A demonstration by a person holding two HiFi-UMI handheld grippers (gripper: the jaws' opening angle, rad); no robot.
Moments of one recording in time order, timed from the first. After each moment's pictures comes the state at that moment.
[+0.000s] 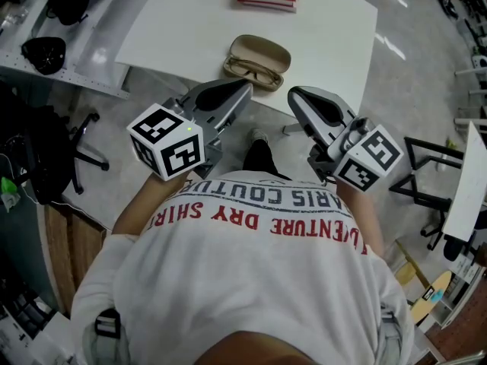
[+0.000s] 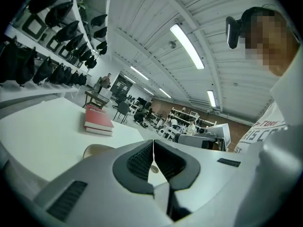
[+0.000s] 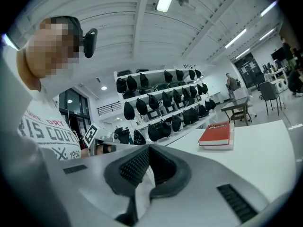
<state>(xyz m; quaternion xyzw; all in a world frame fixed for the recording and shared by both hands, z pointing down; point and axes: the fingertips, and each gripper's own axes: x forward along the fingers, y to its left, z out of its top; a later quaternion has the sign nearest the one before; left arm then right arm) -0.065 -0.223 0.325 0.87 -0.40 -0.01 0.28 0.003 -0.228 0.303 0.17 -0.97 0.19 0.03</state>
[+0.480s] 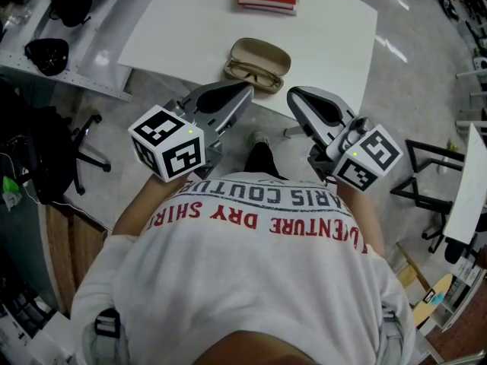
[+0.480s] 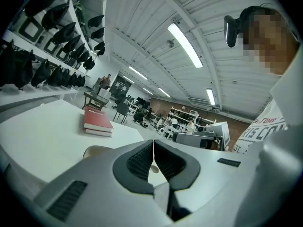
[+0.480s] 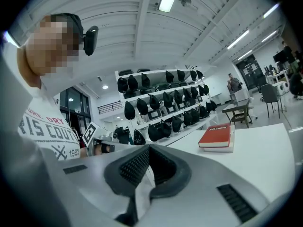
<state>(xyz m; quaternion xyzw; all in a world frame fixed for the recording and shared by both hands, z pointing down) -0.060 -0.223 0.321 0.88 -0.40 0.00 0.27 0.005 -0.231 0.299 0.17 -0.97 0.18 0.03</state>
